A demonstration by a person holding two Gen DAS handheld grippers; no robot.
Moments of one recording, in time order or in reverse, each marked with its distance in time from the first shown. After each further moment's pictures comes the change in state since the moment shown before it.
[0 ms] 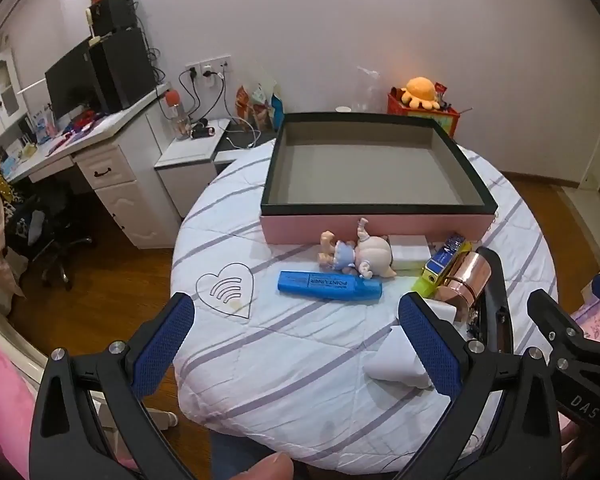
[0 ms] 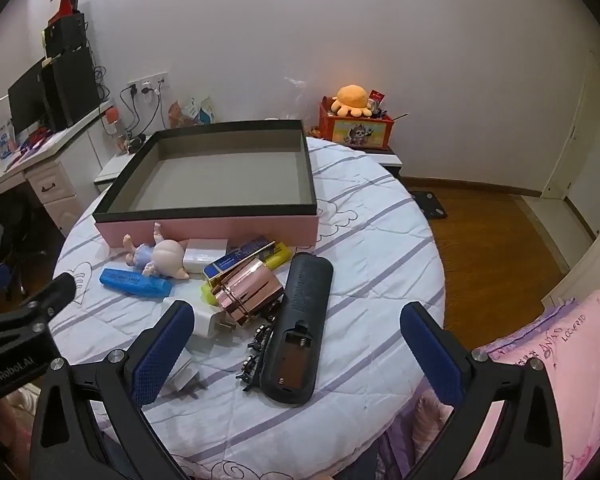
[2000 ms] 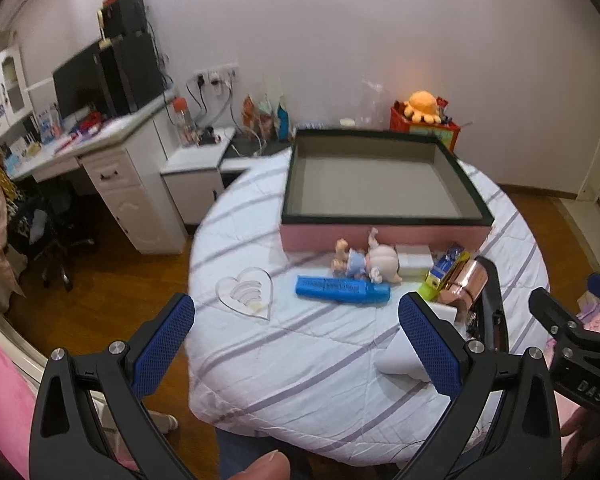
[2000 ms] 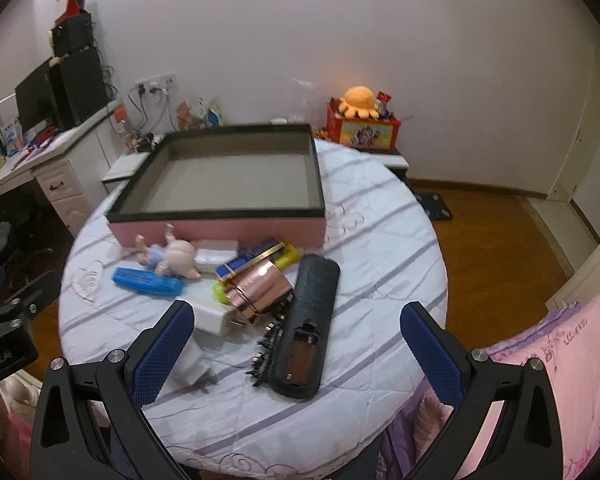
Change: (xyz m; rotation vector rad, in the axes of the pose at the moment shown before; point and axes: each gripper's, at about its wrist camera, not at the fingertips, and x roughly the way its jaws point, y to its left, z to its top) left arm -0.031 0.017 -0.001 -0.013 -0.060 0.006; right arm -0.017 0.008 0.004 -0.021 -0.012 0.027
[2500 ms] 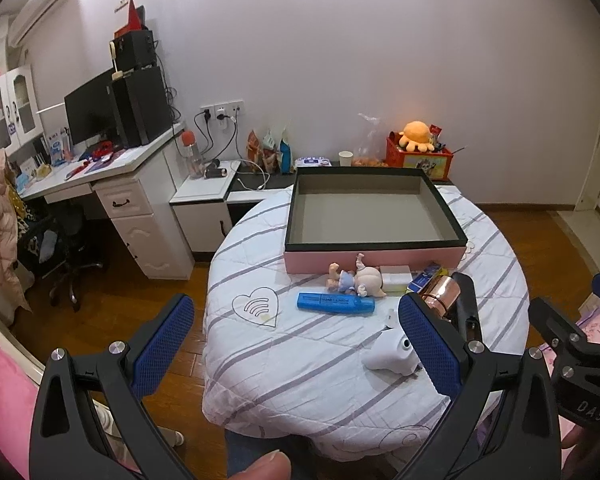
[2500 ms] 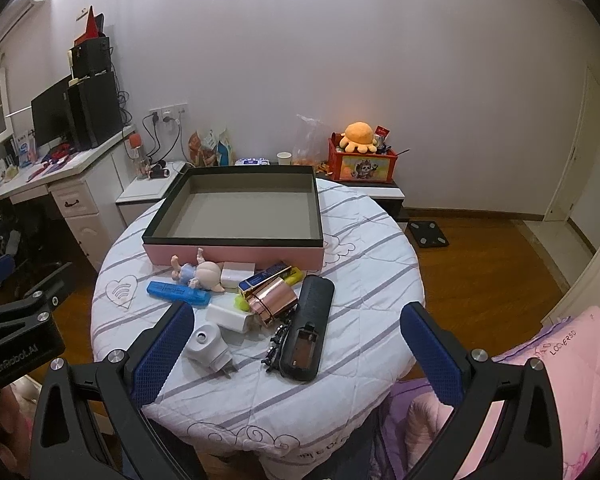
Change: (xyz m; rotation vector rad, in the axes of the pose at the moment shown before) left arm -0.059 0.000 -0.004 0.004 -0.102 -0.002; right arm -0.071 0.005 -0.005 -0.012 -0.101 0.002
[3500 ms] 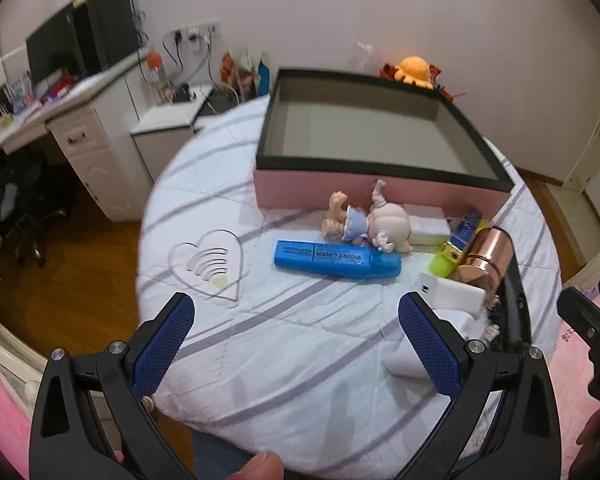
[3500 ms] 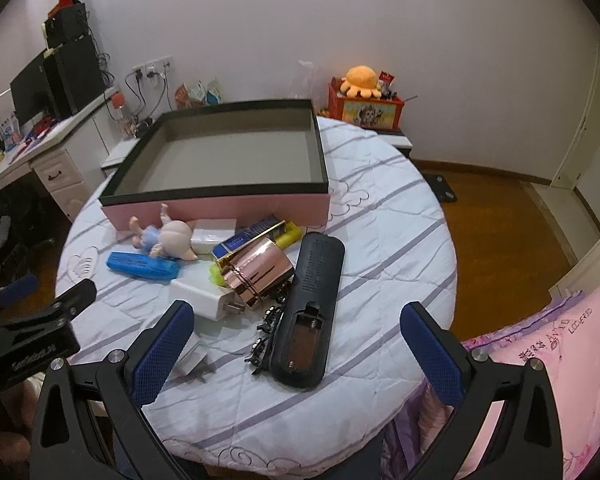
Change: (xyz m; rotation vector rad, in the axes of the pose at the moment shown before) left arm 0.150 0.002 -0.030 -0.040 0.287 -0.113; right arm 0.101 -0.009 -0.012 0.030 0.195 0.005
